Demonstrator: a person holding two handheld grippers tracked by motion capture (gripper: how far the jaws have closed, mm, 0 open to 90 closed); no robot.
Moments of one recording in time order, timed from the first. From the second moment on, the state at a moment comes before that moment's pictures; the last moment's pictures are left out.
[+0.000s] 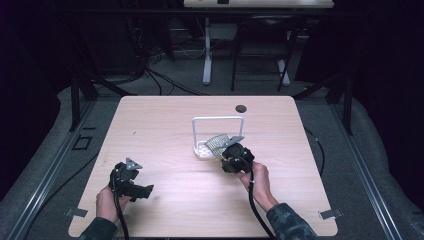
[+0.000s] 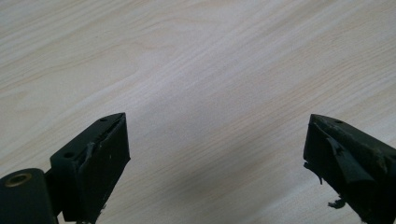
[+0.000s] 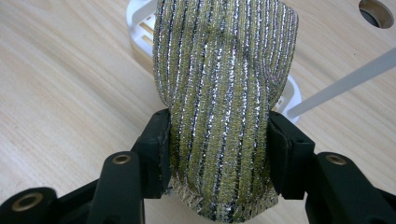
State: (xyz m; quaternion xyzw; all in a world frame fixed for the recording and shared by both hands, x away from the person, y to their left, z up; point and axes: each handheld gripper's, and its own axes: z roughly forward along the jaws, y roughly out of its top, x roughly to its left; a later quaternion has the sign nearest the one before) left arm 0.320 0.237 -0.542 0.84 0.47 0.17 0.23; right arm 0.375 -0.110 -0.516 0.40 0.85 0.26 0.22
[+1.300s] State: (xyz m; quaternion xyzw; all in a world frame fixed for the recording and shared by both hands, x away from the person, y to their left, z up) left arm 0.320 0.238 -0.543 0.84 0.46 0.17 0.23; right arm 0.428 -0.069 -0.543 0.43 0.85 0.22 0.23
